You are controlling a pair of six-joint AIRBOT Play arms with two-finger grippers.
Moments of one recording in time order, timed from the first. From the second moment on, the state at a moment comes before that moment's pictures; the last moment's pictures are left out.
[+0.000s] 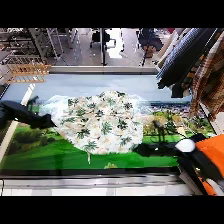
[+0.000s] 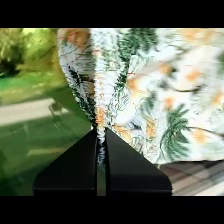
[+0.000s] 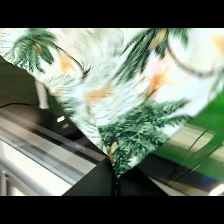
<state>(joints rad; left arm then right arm) 0.27 -1.50 1.33 -2.16 1.34 1.91 0.10 -0.86 0.61 -0.78 1.06 1.29</state>
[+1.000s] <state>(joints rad) 0.29 -0.84 1.93 -2.36 1.31 1.95 0.10 -0.59 1.75 -1.42 1.04 1.28</state>
